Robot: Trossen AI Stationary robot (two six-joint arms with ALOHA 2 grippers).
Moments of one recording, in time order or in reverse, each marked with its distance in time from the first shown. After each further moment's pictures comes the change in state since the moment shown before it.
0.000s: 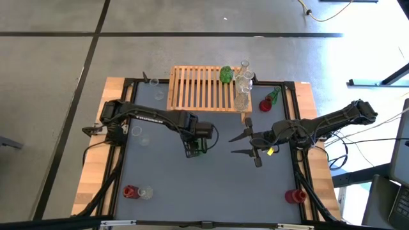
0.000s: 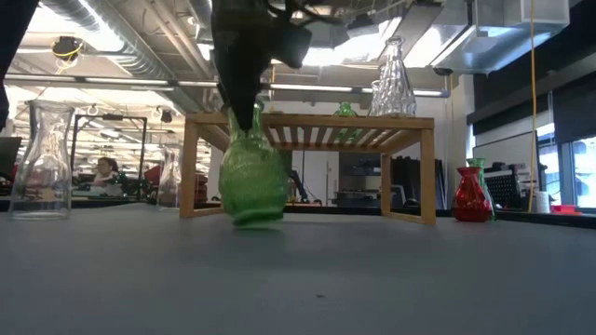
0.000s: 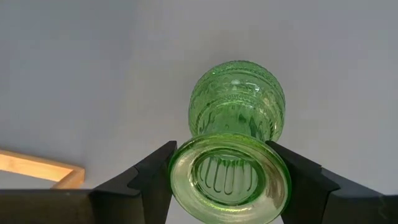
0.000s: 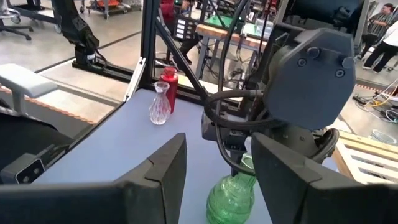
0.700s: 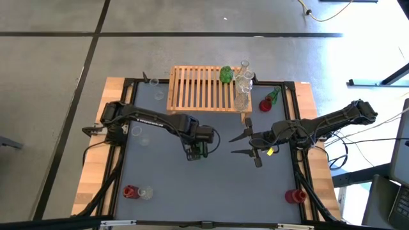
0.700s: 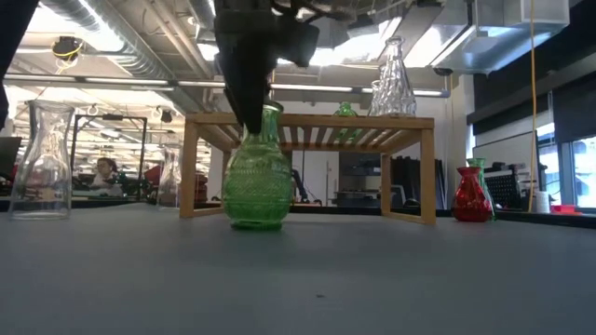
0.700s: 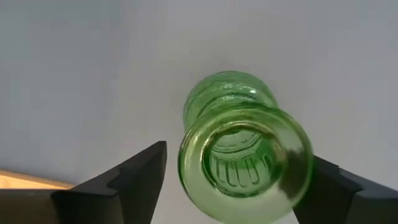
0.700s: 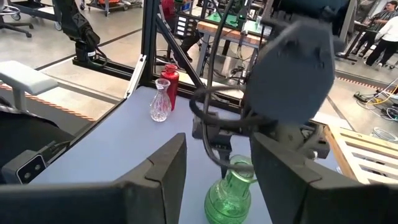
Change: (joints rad) left arm -0.034 0.015 -0.004 0.054 -0.035 0.013; right arm 0.000 0.000 0.000 -0.012 0.001 0.000
